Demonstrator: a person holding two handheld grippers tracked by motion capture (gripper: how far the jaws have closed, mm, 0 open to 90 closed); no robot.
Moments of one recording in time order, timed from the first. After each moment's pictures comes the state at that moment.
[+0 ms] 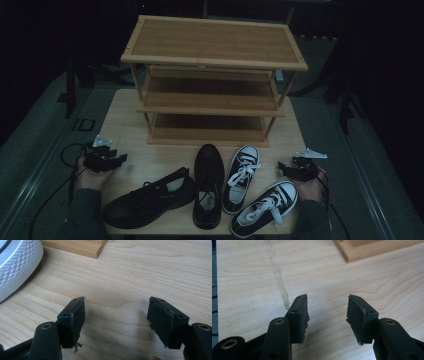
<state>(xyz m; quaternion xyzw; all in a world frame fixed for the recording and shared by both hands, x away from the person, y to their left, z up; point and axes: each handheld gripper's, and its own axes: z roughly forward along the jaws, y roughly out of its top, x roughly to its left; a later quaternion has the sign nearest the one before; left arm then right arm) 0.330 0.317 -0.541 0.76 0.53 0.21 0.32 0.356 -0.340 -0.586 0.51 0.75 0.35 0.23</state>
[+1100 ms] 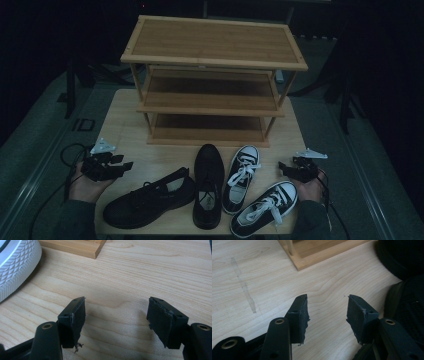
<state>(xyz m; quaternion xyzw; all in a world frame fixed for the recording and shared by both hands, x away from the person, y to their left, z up) 0.284 0.285 -0.491 0.80 0.46 0.17 0.34 0.356 -0.340 -0.586 0.51 0.75 0.35 0.23</state>
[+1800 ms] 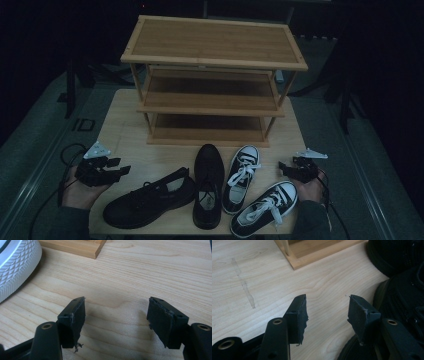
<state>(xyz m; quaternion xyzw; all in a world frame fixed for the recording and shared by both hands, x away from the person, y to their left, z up) 0.265 0.287 -0.480 0.81 0.45 0.17 0.34 0.356 -0.341 -0.586 0.51 0.75 0.35 0.23</state>
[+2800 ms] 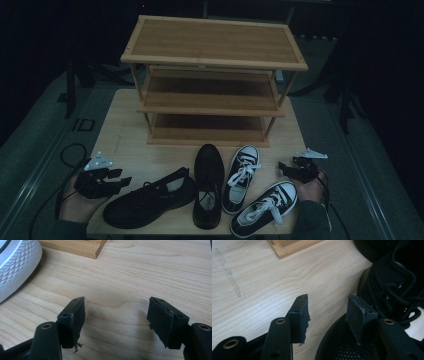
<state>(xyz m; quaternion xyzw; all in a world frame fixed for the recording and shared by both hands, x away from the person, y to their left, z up) 0.238 0.277 -0.481 0.82 0.44 0.15 0.33 0.356 -0.341 -0.586 0.51 0.75 0.35 0.23</state>
